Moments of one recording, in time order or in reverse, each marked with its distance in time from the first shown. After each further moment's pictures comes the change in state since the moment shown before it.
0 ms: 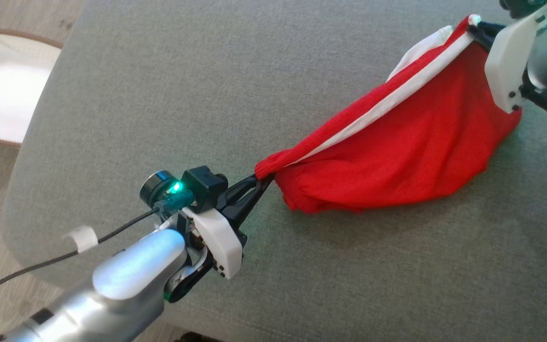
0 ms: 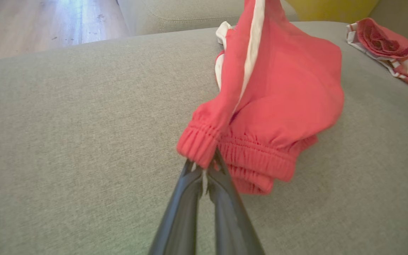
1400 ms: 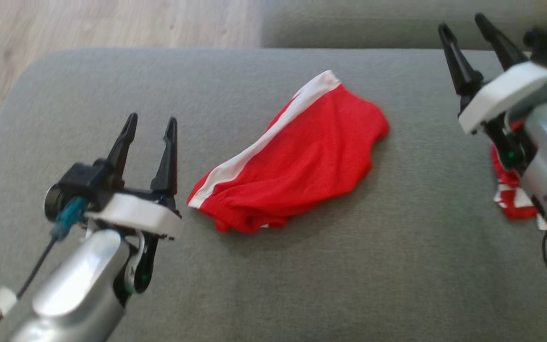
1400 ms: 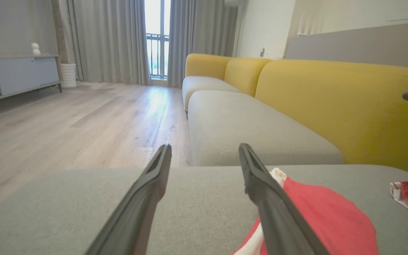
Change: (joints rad) left arm 0.191 0.047 0.405 -0.085 -0.011 0.267 -0.189; right arm 0.242 0.183 -0.319 0.154 0.112 0.000 -0.548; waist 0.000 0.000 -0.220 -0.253
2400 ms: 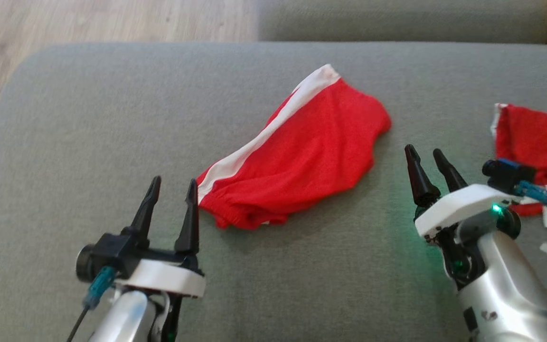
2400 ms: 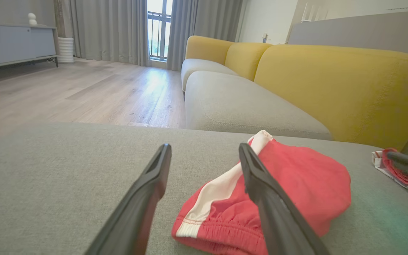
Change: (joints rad) left arm 0.347 -0.240 0.353 -0.006 0.381 -0.175 0.000; right arm 0.641 0.342 -0.756 -0.362 -0.384 0.000 0.222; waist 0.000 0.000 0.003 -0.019
